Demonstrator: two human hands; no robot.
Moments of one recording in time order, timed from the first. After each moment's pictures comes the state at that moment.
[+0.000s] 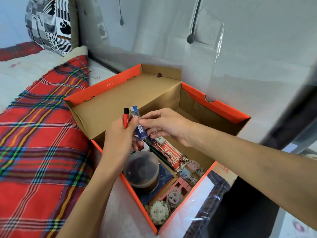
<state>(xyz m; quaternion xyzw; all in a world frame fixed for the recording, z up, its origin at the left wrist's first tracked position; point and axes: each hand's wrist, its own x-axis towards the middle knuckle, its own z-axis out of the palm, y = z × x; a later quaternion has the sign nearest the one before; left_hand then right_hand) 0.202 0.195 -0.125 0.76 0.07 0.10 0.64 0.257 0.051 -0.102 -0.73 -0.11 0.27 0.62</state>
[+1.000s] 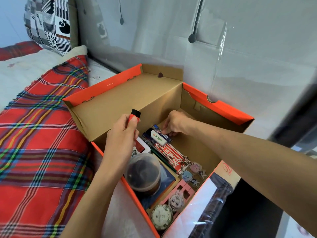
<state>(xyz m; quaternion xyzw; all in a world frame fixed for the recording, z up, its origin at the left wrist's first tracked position) 0.204 0.196 -0.129 0.77 0.08 0.11 0.62 0.322 0.042 -0.140 -0.94 0.00 0.22 0.27</state>
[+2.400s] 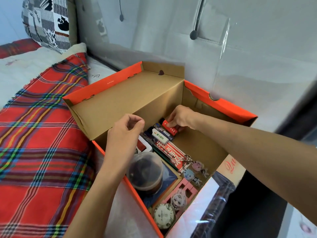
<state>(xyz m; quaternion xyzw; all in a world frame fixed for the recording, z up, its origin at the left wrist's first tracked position) 0.207 0.200 -0.136 0.79 0.08 0.12 0.60 0.328 0.027 -0.135 -0.93 0.01 0.20 0.30</state>
